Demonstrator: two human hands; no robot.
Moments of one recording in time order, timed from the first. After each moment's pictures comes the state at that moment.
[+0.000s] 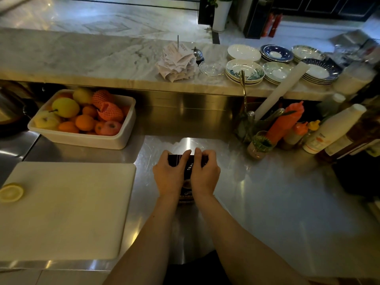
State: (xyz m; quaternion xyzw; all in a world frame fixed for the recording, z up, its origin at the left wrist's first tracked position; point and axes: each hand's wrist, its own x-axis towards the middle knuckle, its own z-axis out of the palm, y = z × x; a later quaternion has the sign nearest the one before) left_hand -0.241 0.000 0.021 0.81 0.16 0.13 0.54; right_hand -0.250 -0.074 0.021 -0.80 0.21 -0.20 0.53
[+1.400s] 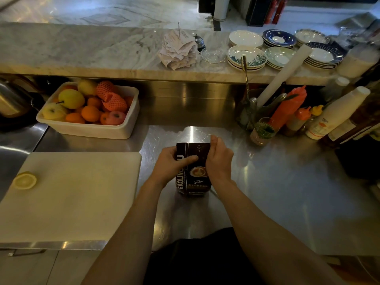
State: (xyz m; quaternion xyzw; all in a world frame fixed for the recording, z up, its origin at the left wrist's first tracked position) left_hand -0.255 0.040 0.032 0.76 -0.01 -0.13 0.63; right_hand -0.261 -0.107 0.021 -0.85 0.14 -0.18 0.48
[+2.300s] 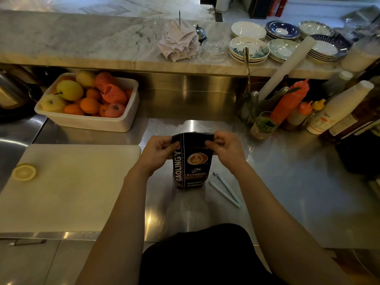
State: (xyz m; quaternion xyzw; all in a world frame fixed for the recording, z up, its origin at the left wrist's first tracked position) left_hand -0.246 0.071 0.035 0.75 -0.04 -0.15 0.64; right_hand -0.255 -0.148 0.035 -0.82 0.06 0.02 0.56
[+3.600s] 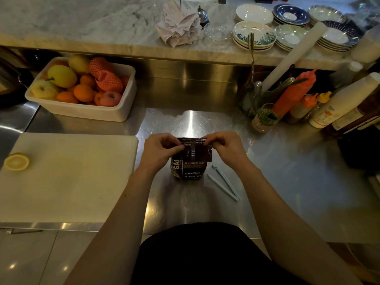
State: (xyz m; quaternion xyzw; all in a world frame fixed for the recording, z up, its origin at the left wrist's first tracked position) left_hand -0.256 0.062 0.018 0.81 0.00 -0.06 0.58; right_hand -0.254 -0.158 0.016 -0.84 0.01 0.05 0.55
